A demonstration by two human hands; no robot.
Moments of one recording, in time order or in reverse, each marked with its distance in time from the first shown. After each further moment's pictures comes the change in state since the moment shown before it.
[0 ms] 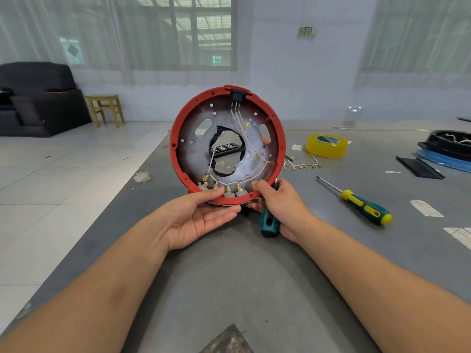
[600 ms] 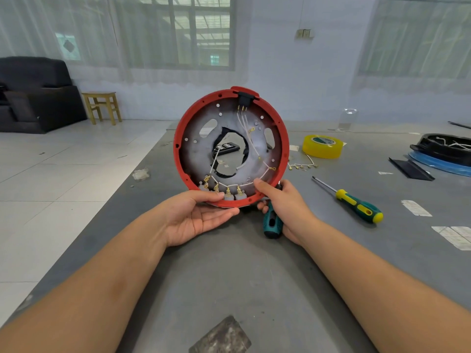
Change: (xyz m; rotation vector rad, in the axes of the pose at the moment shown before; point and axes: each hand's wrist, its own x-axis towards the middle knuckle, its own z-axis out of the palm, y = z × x) left_hand -0.005 0.001 0.000 0.044 0.032 -0.040; right_hand -0.001 0.007 -0.015 -0.104 0.060 0.023
